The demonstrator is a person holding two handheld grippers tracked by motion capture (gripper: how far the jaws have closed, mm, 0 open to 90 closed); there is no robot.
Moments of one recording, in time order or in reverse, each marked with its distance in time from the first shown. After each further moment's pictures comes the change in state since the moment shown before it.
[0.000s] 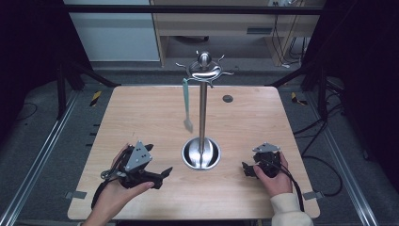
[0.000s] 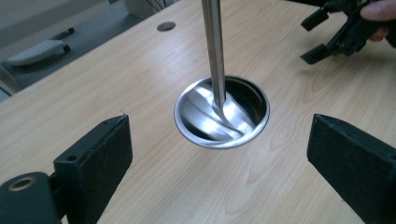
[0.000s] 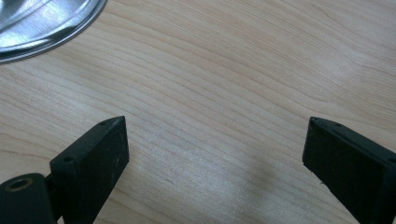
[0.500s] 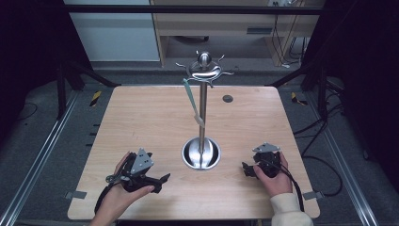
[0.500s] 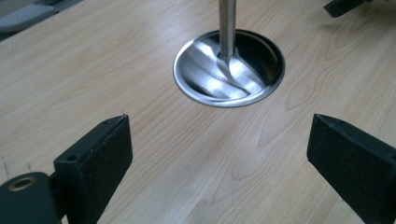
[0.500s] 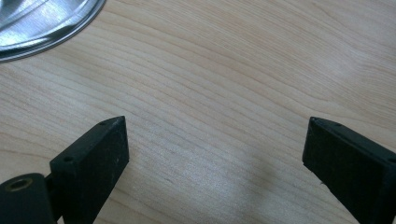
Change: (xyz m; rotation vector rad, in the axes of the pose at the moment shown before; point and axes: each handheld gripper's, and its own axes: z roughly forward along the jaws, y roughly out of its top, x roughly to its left) left arm 0.006 -0.036 0.022 0.084 0.008 -0.036; right arm 0.000 0.000 0.000 0.002 -0.002 0.000
